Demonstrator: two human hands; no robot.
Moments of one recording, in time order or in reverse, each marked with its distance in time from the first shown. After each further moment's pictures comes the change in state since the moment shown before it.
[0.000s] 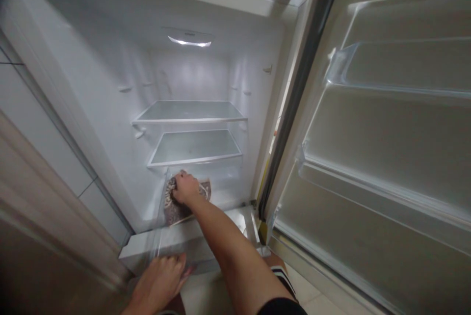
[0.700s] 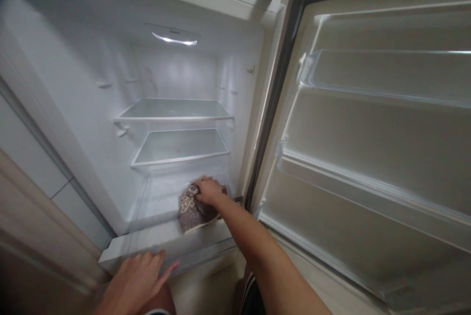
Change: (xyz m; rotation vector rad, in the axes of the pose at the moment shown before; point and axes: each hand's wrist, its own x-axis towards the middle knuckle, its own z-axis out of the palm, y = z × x) left_hand -0.013 -0.010 -0.022 0.017 0.052 -0.049; right_hand -0.066 0.108 -0.042 -0.104 -0.181 0.007
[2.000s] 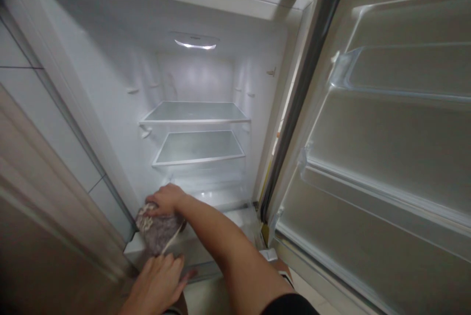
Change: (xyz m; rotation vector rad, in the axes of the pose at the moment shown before) left_hand -0.013 0.020 0.005 -0.031 0.051 -0.066; right_hand 0.065 -0.163 0.004 -0.150 -0.132 -0.726
